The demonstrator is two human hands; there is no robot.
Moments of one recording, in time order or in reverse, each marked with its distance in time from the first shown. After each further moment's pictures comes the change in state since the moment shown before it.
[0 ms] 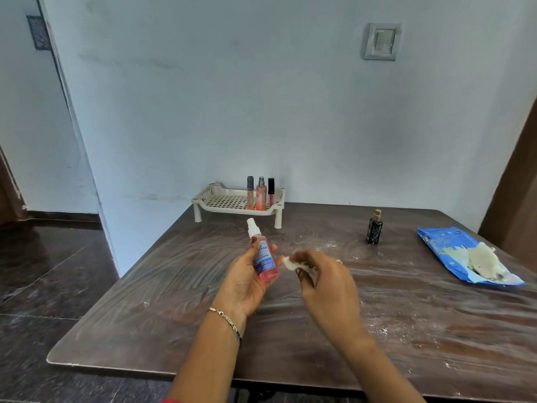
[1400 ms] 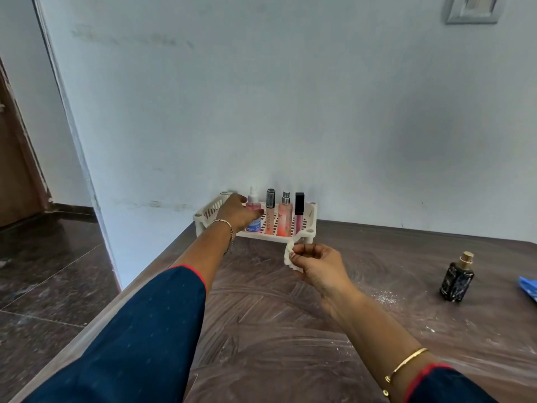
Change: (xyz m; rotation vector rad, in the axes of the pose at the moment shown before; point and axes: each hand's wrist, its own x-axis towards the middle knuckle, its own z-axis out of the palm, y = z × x) left_hand 0.243 0.137 -0.008 1.341 0.320 0.353; right_hand 0.174 0.049 0.135 0.918 -0.267 0.680
